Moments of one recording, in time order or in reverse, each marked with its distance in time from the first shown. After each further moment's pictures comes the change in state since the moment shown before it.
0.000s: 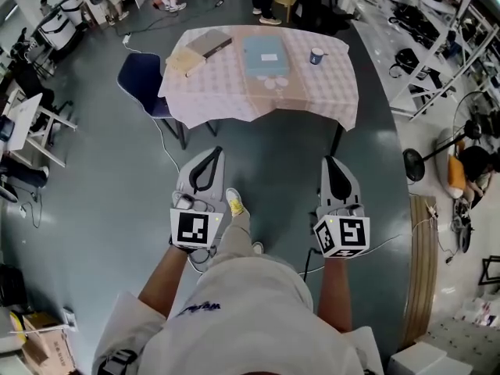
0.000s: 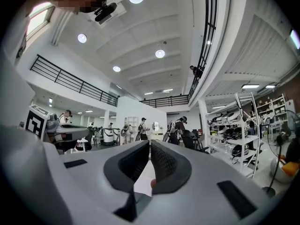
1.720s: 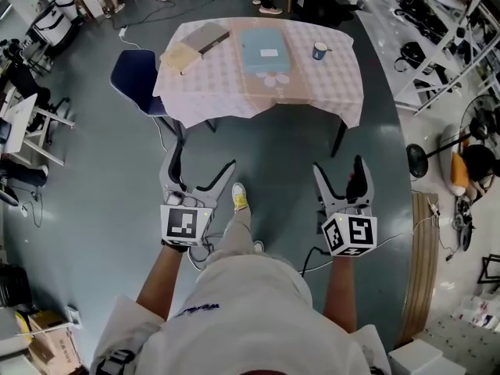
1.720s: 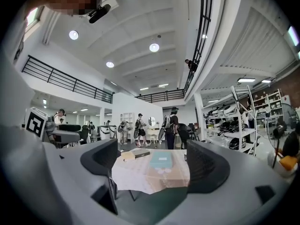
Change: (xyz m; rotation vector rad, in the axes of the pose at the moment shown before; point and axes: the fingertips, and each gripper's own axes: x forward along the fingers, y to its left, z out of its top) left arm 0.052 0.035 -0.050 -0.065 0.123 0.011; right arm 0.050 -0.052 -0.024 0.047 0.063 -0.043
